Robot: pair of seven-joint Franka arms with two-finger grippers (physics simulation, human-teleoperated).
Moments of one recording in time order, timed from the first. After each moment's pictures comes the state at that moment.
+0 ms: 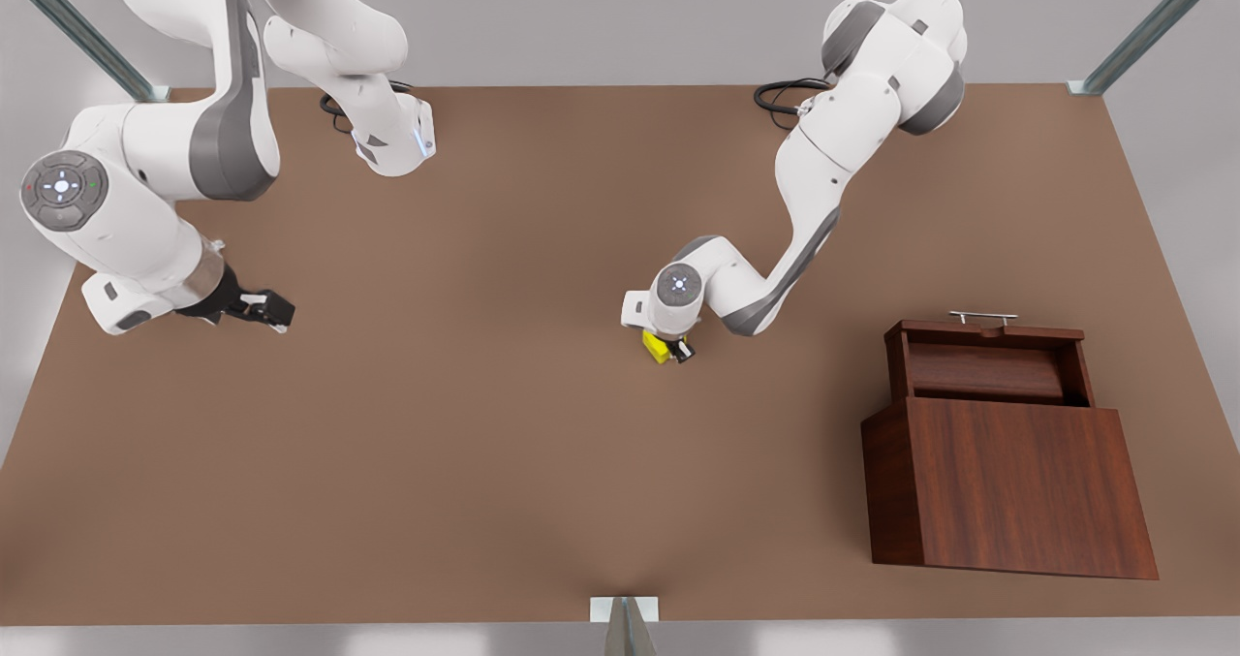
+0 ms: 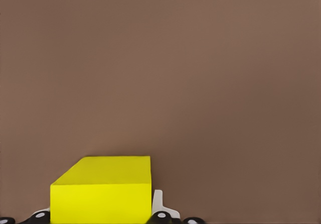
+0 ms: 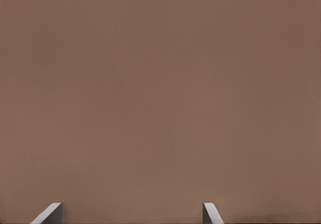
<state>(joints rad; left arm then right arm) -0.34 0.74 -0.41 -1.73 0.32 2.34 0.07 0.00 0.17 0.10 -1.45 -0.08 1.60 0.24</state>
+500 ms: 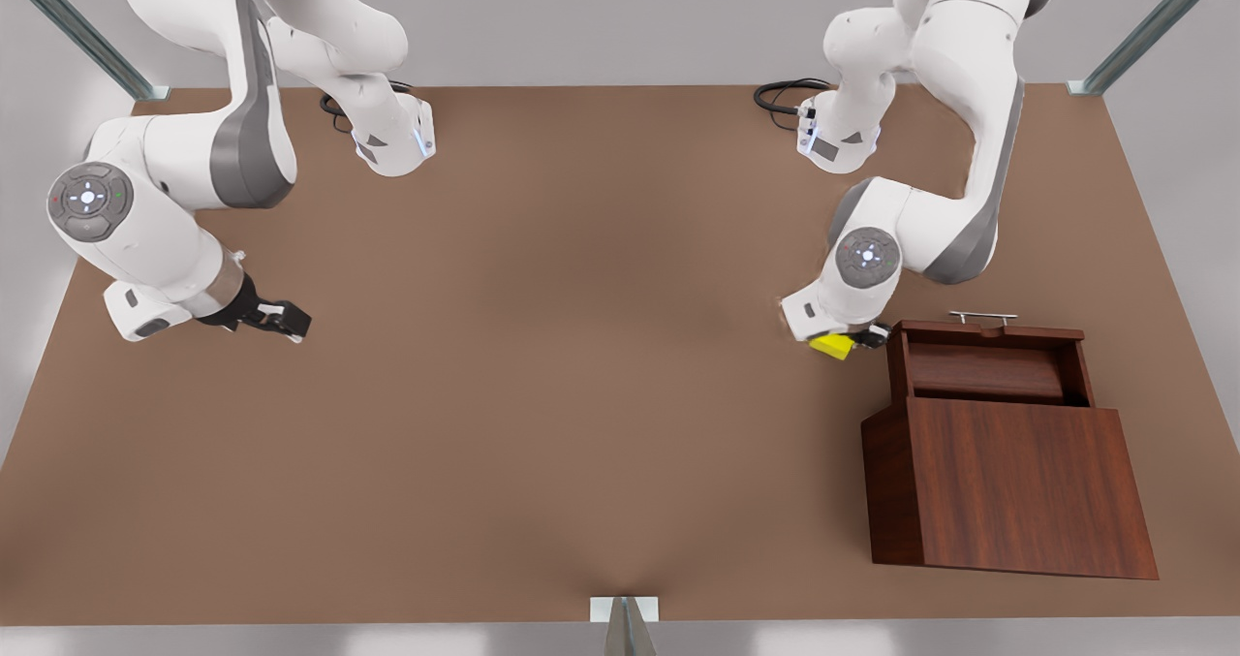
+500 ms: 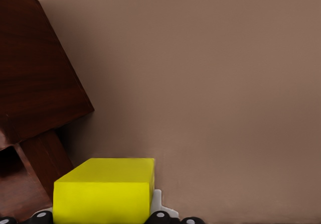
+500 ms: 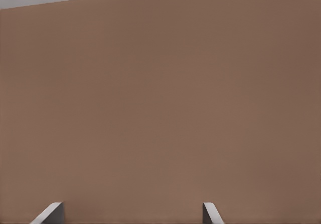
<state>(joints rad) 0.06 0.22 -0.41 -1.77 0.28 1.81 0.02 0.02 0.19 0.10 -1.44 -0.08 1.62 0.29</state>
